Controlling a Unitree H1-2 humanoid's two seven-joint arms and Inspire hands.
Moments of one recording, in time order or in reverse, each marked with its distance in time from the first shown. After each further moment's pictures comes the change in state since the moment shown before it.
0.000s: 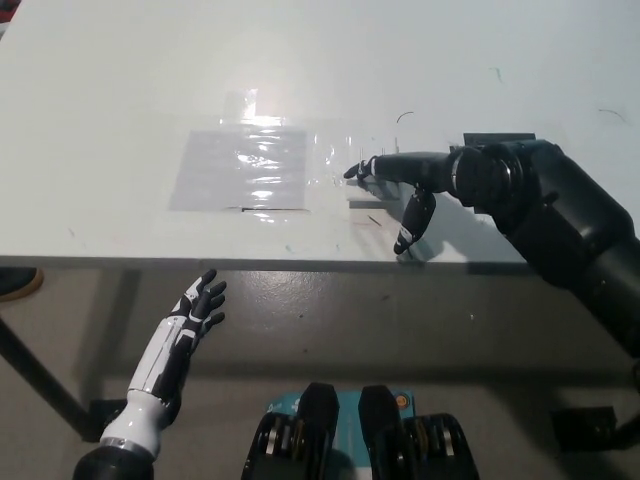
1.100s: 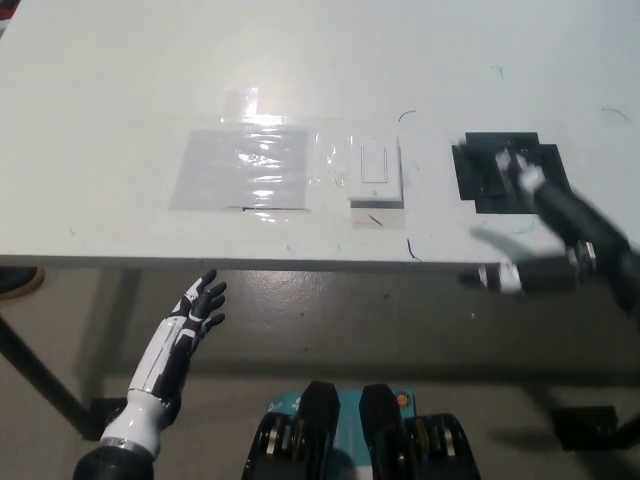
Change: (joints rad) left_arm -0.003 0.000 0.001 0.006 -0.001 0.003 0.000; right_arm 0.753 0.019 -0.759 -0.938 0.411 0.058 -0.011
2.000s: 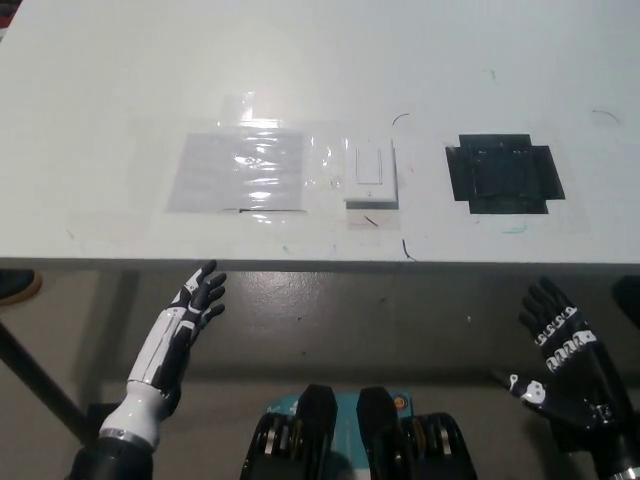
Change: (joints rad) left_arm -0.016 0.006 0.000 -0.005 -0.003 0.004 0.000; right_arm 0.275 0.251 -0.167 0.272 0.271 -0.263 -0.177
